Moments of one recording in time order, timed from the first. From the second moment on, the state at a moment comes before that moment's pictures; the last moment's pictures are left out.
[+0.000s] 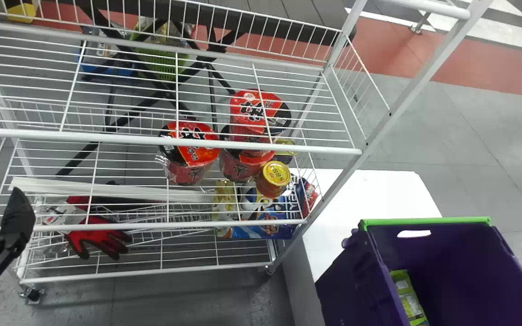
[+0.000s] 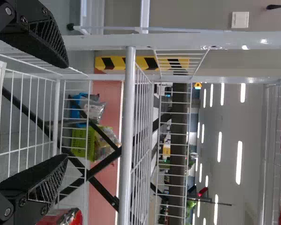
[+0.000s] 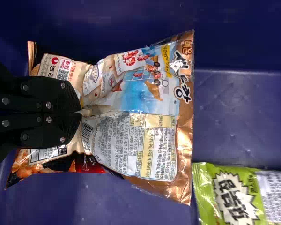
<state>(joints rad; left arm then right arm) 0.62 0.17 -0.08 -2.03 0.13 -0.10 0.12 0.57 -0.30 -0.74 -1.19 0.48 0.45 1.18</state>
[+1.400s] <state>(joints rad) 0.67 0.17 -0.10 -2.07 0.10 -0.14 0.13 0.58 -0.28 -0.78 -1.34 0.54 0.55 1.16</state>
